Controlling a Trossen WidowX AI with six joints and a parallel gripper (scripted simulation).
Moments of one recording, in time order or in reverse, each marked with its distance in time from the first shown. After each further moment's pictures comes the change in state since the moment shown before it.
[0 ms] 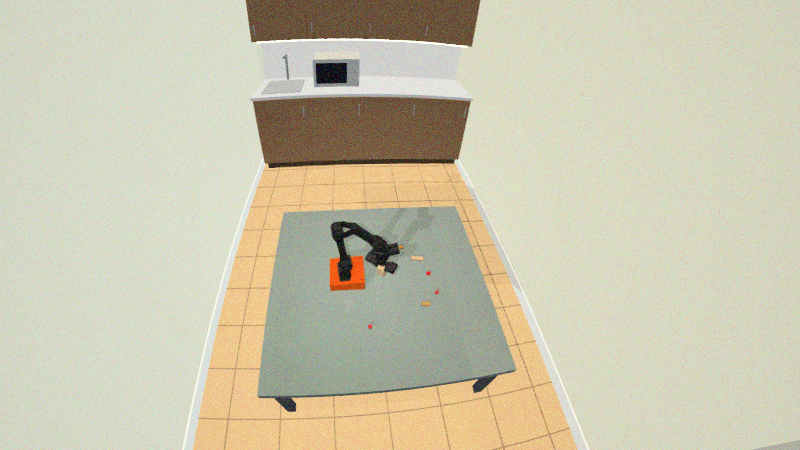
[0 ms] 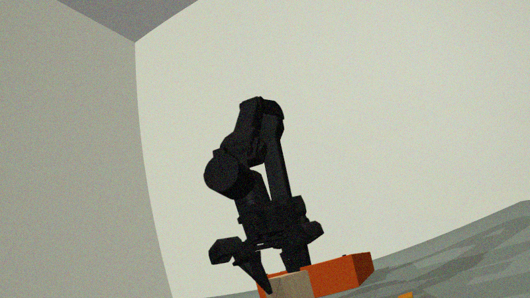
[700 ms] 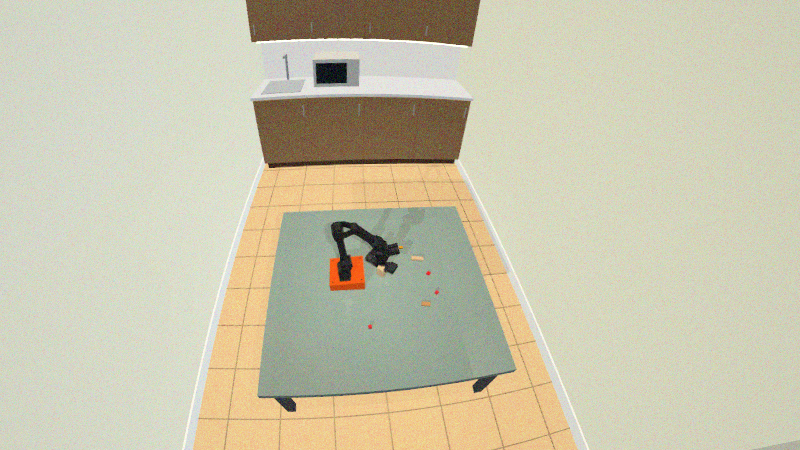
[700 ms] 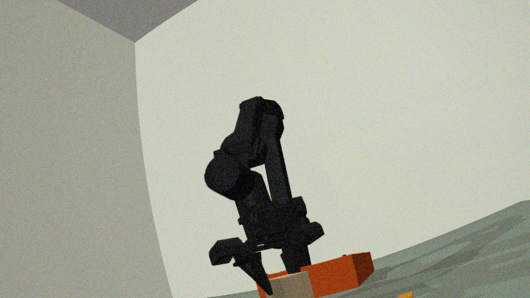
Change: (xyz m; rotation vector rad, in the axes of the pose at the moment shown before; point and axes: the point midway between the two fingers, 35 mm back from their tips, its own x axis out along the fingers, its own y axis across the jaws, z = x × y) arm 0.002 0.000 0.000 0.002 0.002 -0.001
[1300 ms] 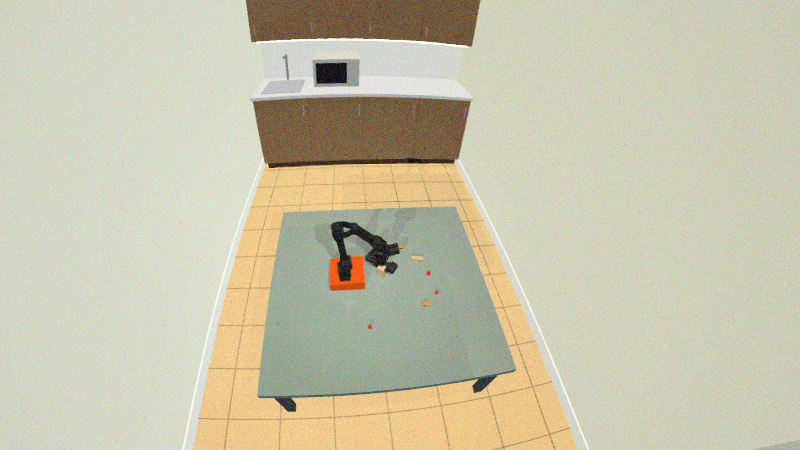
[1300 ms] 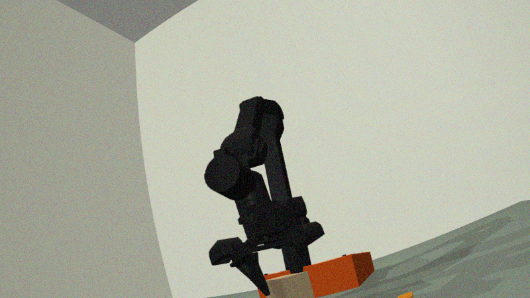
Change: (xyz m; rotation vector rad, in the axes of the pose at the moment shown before) arm 0.000 0.000 0.000 0.000 0.000 0.000
